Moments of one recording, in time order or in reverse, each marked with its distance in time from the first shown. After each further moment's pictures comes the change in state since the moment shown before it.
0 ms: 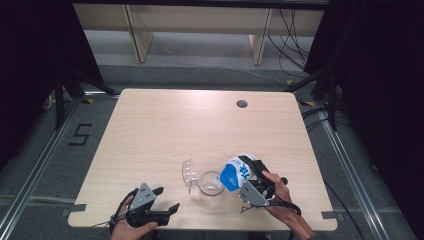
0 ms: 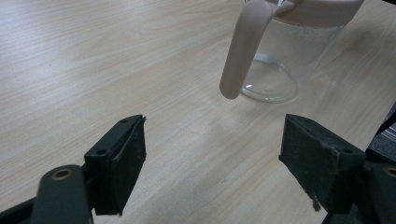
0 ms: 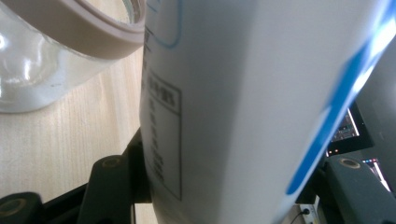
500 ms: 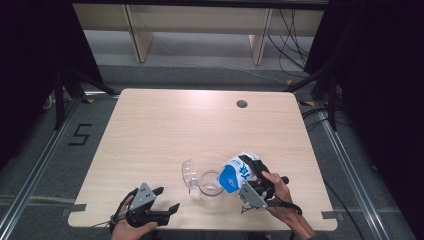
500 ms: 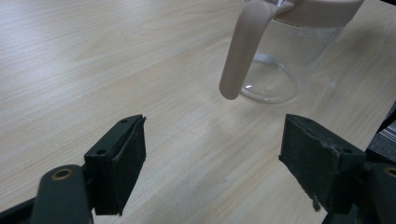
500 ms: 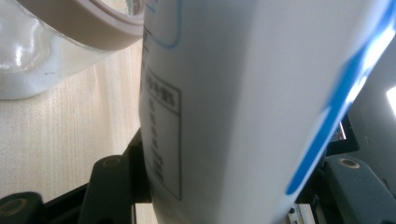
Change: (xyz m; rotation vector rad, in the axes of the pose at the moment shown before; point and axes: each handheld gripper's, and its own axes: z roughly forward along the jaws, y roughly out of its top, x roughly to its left) left arm 0.000 0.000 0.000 0.002 0.004 0.001; right arm 0.001 0.002 -0.002 0.026 -0.019 -0.040
